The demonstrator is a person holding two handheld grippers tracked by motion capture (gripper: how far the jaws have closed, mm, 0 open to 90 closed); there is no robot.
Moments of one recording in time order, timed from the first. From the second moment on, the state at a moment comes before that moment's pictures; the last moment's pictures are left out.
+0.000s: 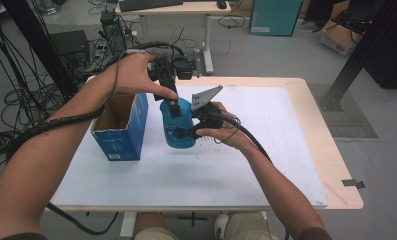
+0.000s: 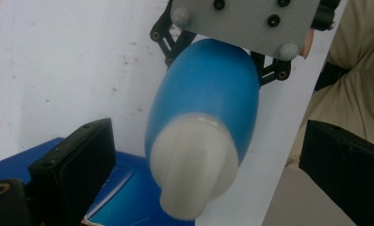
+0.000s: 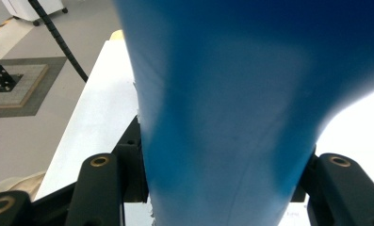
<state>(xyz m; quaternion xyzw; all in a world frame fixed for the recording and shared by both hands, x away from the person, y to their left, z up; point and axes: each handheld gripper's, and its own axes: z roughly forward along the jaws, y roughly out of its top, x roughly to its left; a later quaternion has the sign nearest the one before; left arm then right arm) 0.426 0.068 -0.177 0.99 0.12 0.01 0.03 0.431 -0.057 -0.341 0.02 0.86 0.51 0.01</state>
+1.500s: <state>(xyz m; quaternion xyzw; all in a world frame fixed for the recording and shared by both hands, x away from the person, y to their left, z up) 0.419 0.060 -0.181 0.99 0.10 0.00 0.03 0.425 -0.058 -0.323 0.01 0.86 0.51 0.02</state>
